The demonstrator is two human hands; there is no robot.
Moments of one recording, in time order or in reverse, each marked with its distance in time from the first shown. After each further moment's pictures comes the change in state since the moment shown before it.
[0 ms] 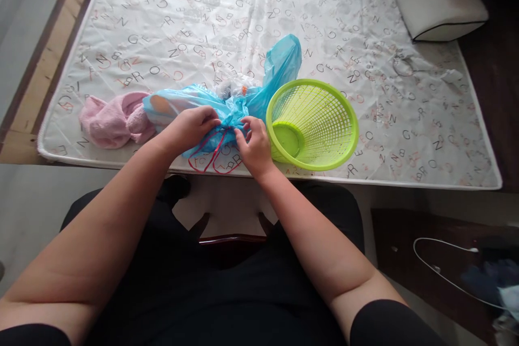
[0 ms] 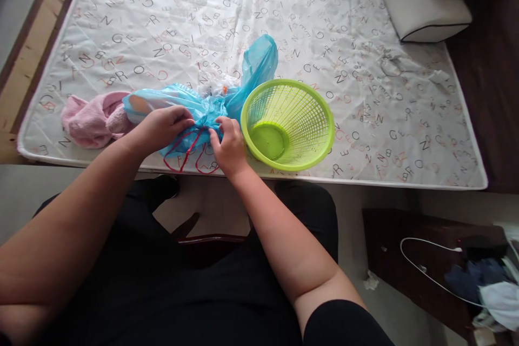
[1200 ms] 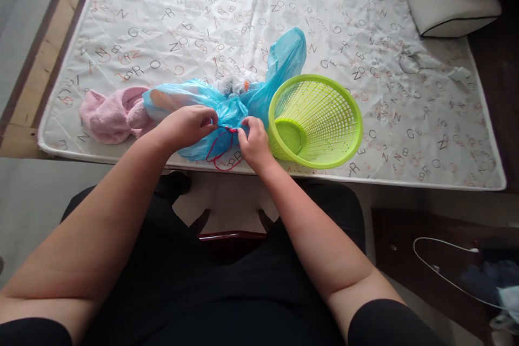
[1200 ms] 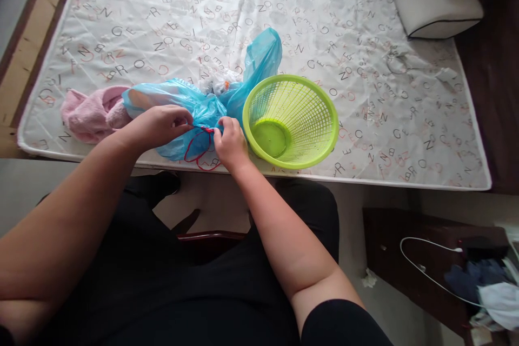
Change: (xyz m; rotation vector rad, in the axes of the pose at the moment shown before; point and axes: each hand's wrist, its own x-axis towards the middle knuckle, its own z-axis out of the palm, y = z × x) left_hand -0.004 -0.016 -0.006 0.127 -0.098 0.129; right_hand 0.004 0.020 0.010 -0.117 -0.126 0.067
